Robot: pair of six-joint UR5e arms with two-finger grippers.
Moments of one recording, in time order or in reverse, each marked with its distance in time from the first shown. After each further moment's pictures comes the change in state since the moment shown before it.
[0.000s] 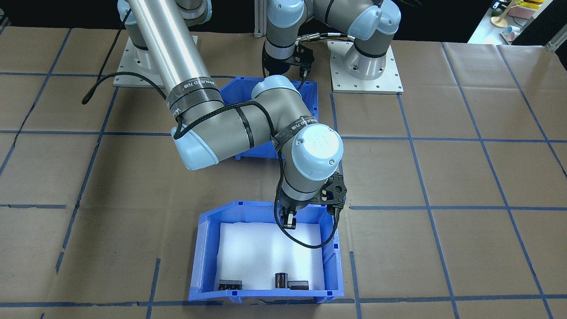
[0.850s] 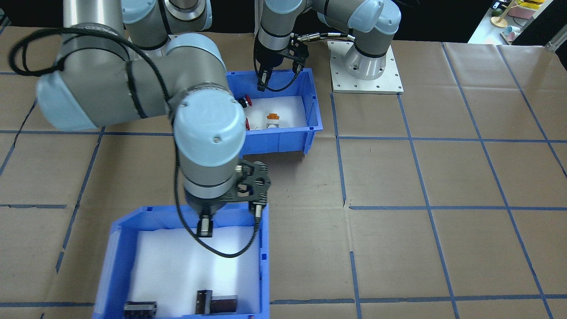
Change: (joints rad) left arm 0.012 0.034 0.110 -0.053 0.002 0.039; right arm -0.246 -0.183 0.015 0.107 -0.080 -0.356
